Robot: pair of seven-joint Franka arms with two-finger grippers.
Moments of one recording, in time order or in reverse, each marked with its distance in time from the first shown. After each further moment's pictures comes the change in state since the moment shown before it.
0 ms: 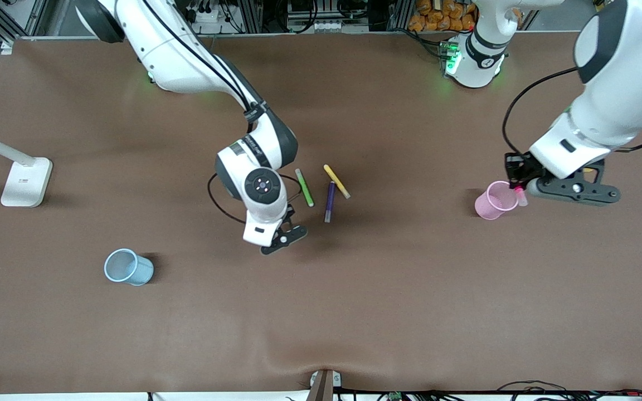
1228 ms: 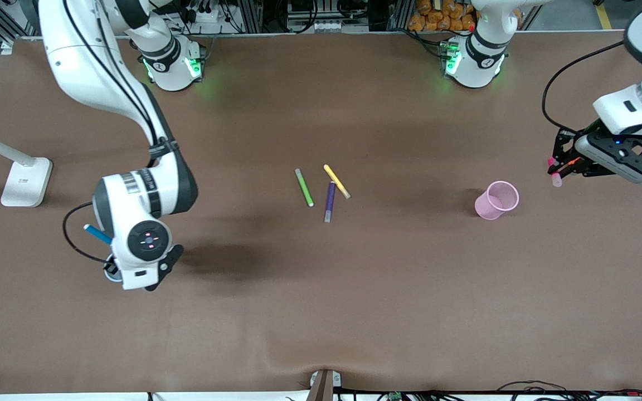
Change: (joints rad) left arm 0.227 -0.233 0.003 -0.436 -0.234 0.316 0.713; right arm -0.283 -0.044 -0.083 0.060 -0.458 -0.258 -0.707
